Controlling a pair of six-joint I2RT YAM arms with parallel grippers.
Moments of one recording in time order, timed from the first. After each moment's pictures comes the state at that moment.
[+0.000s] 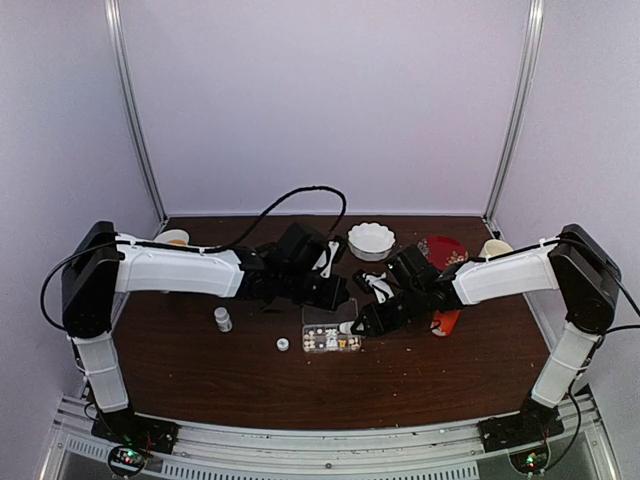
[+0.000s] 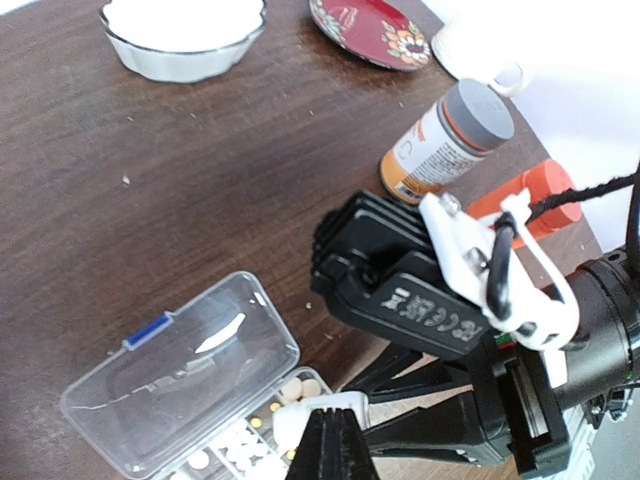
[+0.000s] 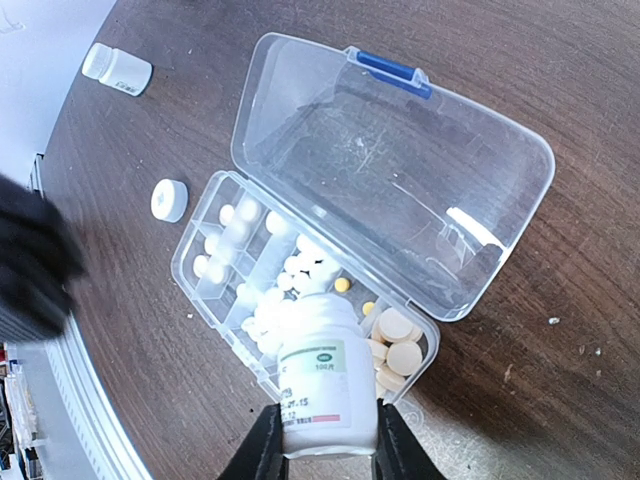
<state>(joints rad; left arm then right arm) -0.99 1.87 1.33 -0.14 0.04 -0.50 0.74 1.73 0.94 -0.12 -0.41 0.34</state>
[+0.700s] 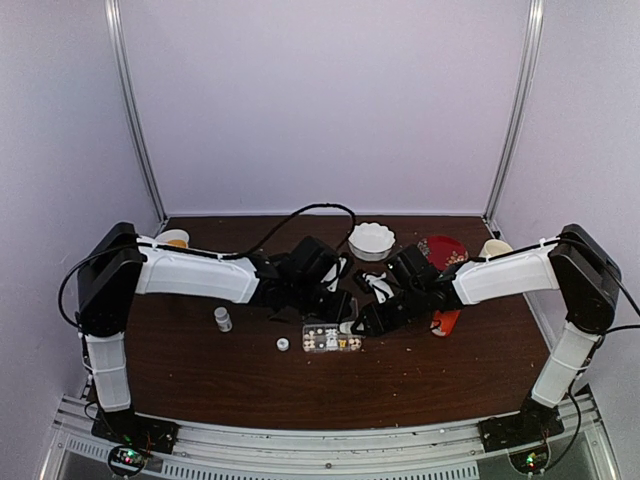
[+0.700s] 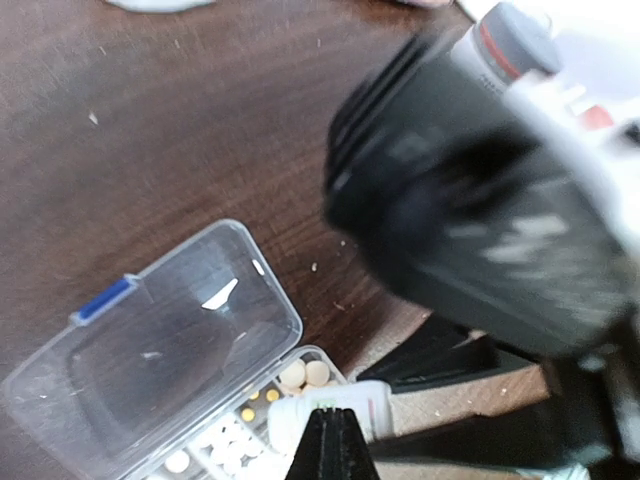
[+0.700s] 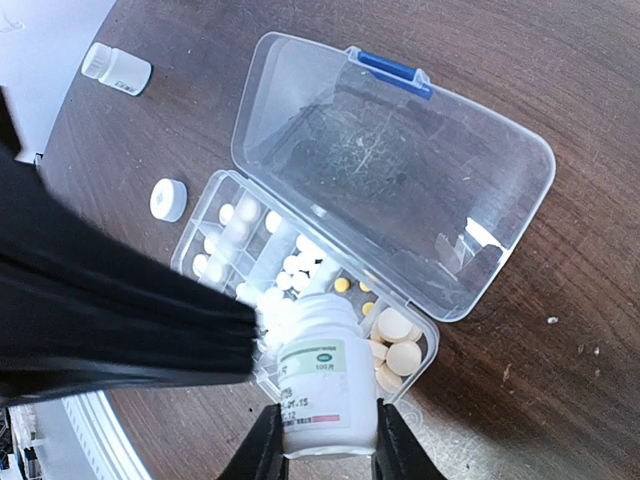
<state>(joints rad) -1.00 1.98 1.36 -0.17 0.07 -0.51 0.74 1.73 0.94 -0.12 -0.41 0.34</state>
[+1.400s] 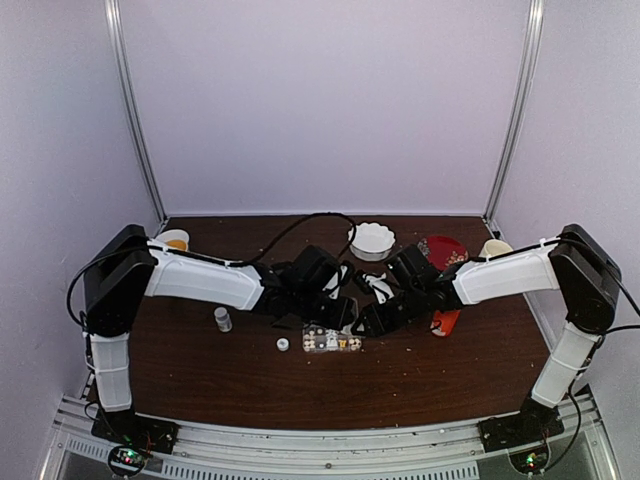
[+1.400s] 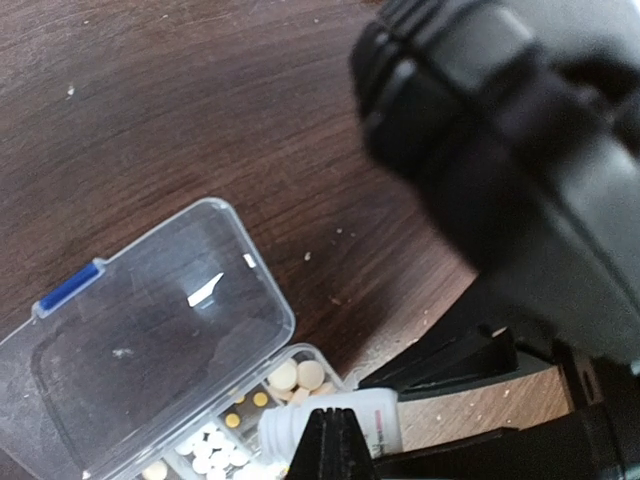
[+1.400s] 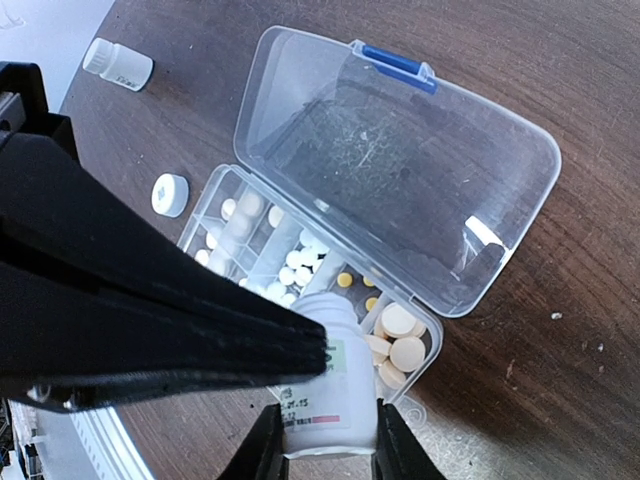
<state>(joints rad) -1.01 2.00 1.32 -0.11 0.10 -0.54 0.74 1.73 0.94 -0.13 -0.41 0.34</state>
